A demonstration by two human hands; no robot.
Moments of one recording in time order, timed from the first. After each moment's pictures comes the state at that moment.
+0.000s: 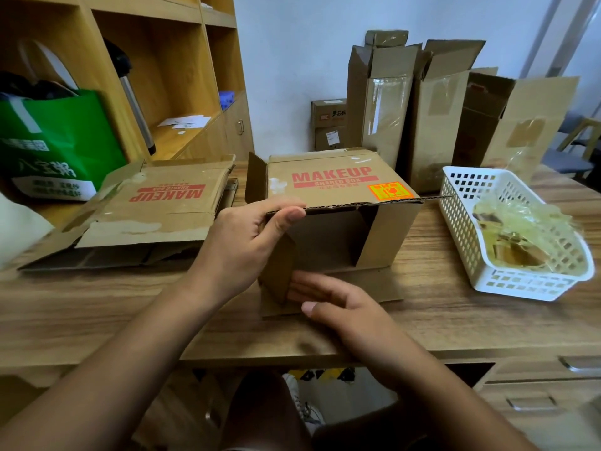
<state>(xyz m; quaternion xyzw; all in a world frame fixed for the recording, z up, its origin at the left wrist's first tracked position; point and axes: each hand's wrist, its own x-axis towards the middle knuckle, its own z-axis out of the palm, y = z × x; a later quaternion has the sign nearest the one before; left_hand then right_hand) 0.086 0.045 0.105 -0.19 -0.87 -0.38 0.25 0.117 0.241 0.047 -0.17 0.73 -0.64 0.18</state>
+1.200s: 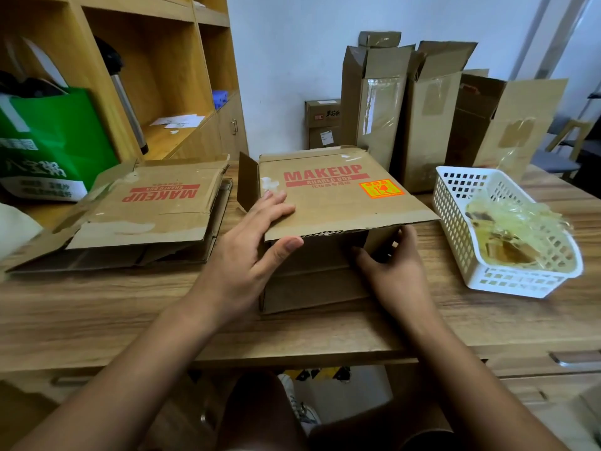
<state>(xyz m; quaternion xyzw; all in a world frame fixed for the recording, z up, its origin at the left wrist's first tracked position) 0.096 0.045 0.084 -0.18 -0.90 -0.34 0.20 0.065 0.278 0.041 0.02 0.80 -0.58 -0.15</state>
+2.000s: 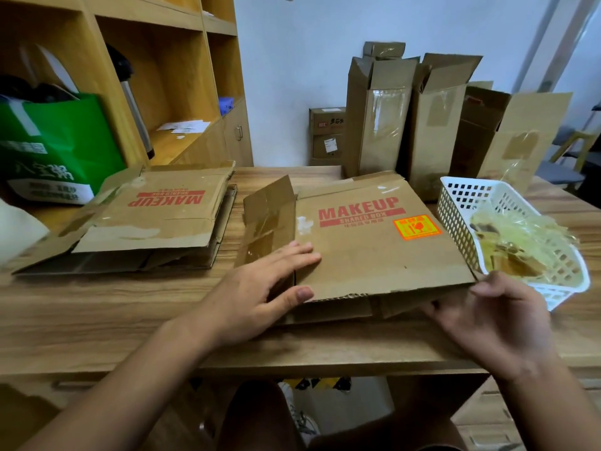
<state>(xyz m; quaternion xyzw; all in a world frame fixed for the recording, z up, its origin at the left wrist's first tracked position) 0.103 0.037 0.072 -0.25 -0.94 -0.25 0.05 0.099 0.384 0.057 -0.06 0.40 -0.91 0.10</state>
